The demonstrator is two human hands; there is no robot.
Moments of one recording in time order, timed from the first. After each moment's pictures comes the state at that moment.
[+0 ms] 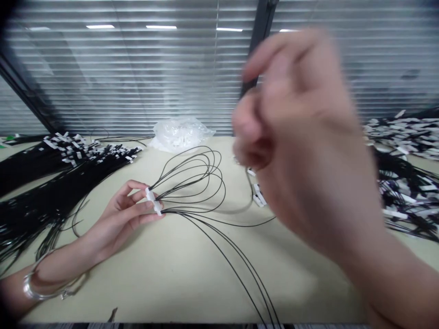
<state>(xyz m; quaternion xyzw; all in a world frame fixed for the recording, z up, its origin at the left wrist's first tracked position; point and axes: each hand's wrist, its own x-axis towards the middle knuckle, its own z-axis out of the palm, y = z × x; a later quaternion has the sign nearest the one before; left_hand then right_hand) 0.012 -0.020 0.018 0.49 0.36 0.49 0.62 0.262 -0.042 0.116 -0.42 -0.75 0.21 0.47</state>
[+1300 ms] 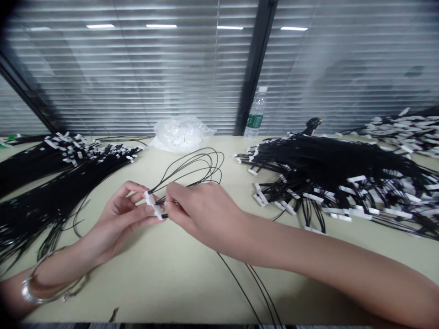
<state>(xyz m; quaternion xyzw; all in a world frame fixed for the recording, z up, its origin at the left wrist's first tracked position) 0.011 -0.025 0.019 0.51 0.35 0.48 0.62 0.211 -0.029 0.063 -0.42 -0.88 0.09 0.23</state>
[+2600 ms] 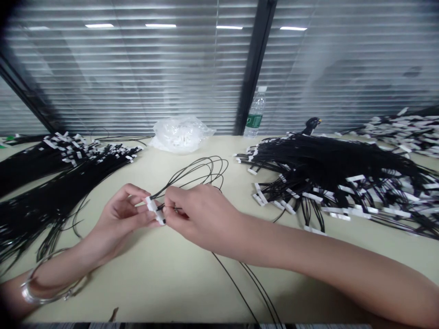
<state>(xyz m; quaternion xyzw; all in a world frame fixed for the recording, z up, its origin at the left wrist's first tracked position) 0.013 -0.026 0.013 0.54 0.33 0.49 0.59 0.208 -0.030 0.063 -0.39 -0.87 0.17 0.24</state>
